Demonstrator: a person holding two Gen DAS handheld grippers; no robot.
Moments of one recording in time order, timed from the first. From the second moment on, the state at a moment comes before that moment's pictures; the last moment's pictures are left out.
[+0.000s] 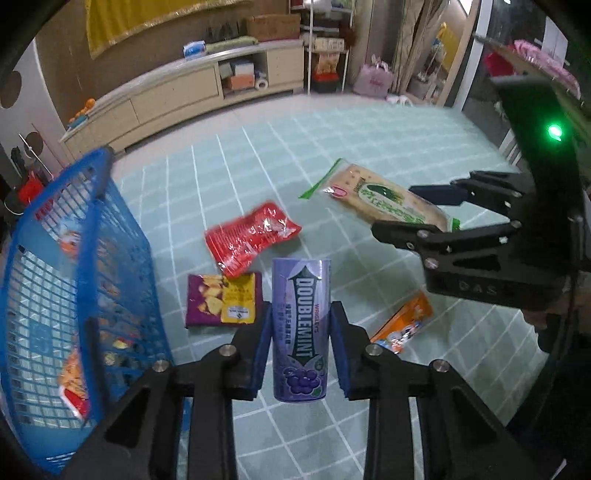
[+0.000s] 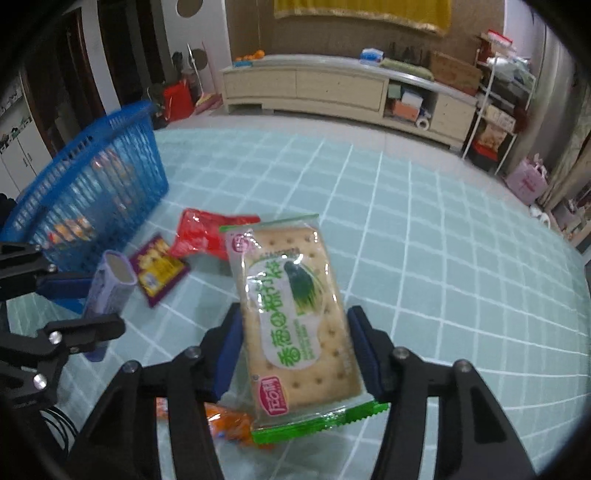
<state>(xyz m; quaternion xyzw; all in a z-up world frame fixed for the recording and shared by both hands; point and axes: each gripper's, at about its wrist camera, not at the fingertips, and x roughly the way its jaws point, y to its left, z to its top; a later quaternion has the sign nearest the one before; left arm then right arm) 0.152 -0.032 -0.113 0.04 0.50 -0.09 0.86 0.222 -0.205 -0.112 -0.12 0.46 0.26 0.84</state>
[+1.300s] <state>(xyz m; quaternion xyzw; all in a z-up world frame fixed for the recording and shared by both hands) 0.050 0.162 -0.018 -0.05 0.41 0.00 0.91 0.128 0.008 -0.023 -0.18 0.43 0.33 0.82</state>
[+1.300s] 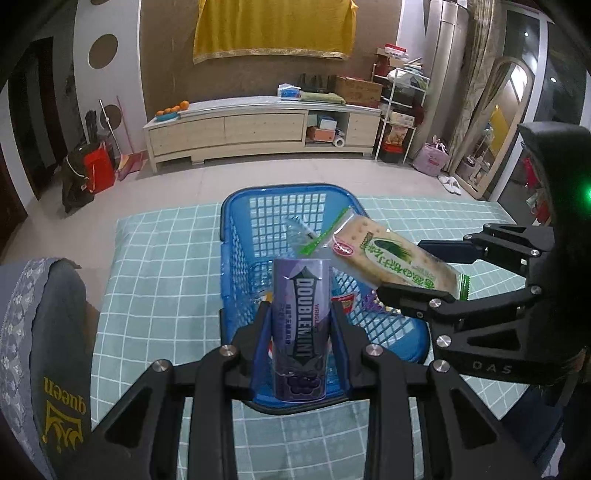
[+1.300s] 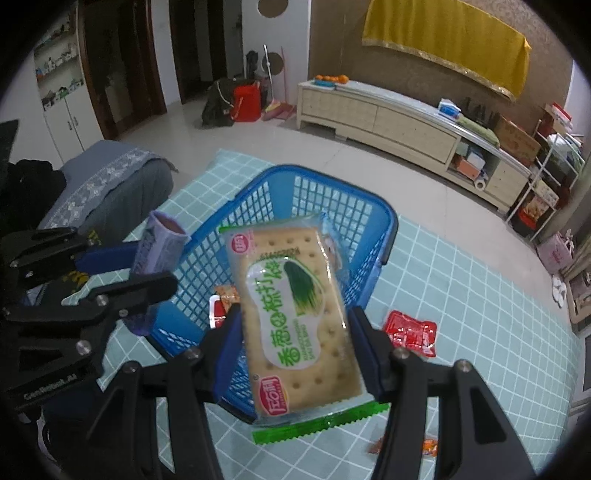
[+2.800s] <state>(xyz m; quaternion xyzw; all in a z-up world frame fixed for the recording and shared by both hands) 0.090 0.141 -0.057 -0.05 0.45 -0.05 0.89 0.151 -0.030 -0.056 -0.17 0.48 0.21 0.83</state>
